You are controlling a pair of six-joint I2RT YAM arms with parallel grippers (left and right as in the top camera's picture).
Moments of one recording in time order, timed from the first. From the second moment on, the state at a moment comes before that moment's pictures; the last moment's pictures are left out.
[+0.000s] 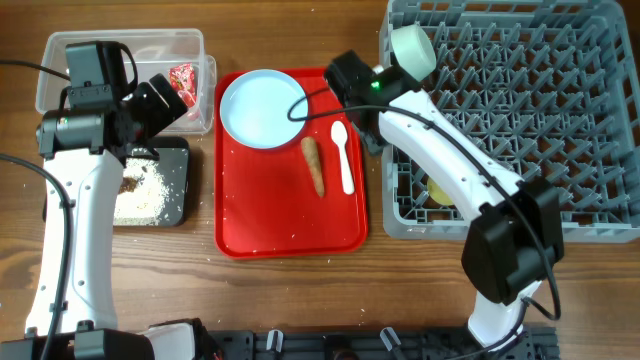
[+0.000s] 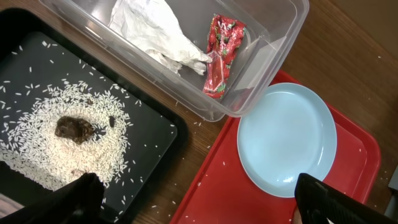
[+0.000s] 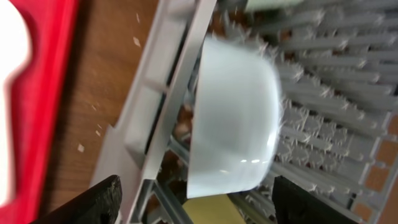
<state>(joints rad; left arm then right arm) 0.10 1.46 1.39 -0.94 -0.06 -0.52 0.56 1.96 1.70 -1.19 0.55 0.12</state>
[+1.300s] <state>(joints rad) 0.10 1.46 1.39 -0.94 -0.06 -0.52 0.56 2.37 1.82 -0.55 -0.15 0.79</state>
